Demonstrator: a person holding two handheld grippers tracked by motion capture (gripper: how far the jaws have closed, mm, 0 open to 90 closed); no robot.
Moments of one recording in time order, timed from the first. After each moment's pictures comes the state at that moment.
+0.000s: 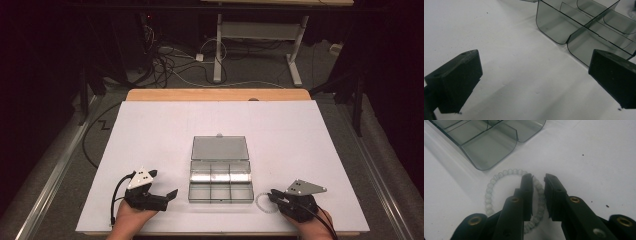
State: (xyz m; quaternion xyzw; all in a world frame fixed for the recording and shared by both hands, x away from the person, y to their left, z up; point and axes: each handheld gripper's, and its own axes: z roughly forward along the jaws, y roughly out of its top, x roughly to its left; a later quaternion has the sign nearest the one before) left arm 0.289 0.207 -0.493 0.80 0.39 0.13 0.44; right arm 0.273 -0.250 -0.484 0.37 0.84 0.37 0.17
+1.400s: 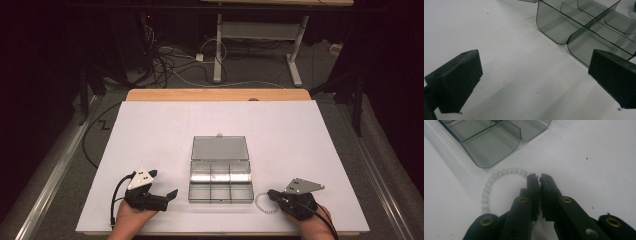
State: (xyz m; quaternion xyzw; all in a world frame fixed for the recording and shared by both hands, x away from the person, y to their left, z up) left arm 0.288 0.207 -0.493 0.80 0.38 0.13 0.44; right arm 0.280 -0.251 -0.484 0.34 0.85 0.36 0.15
